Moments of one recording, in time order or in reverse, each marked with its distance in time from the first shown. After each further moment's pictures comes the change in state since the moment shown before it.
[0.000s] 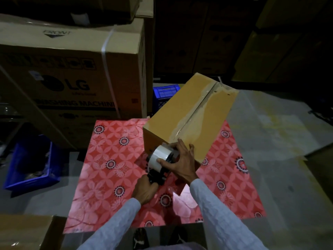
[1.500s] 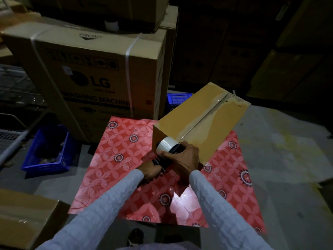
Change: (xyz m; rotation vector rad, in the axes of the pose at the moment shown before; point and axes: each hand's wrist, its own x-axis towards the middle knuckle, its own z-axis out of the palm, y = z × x) left_hand -0.002 0.058 -0.036 0.032 -0.145 -0.175; right_hand 0.001 -0.045 -0.026 -0.045 -0.017 0.246
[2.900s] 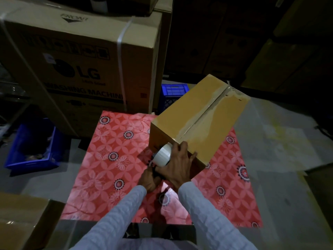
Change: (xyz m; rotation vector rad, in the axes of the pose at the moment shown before) left_hand 0.060 -0.066 0.046 -0.018 0.145 0.222; right_hand -0.008 0.009 0.052 -0.441 0.025 -0.170
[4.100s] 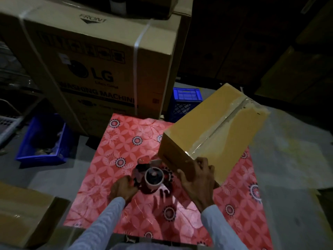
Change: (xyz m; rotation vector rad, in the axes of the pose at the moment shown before) left_hand 0.007 -0.085 -0.069 0.252 0.262 -0.384; right_hand 0.018 0.040 0.001 0.095 0.159 -0.114
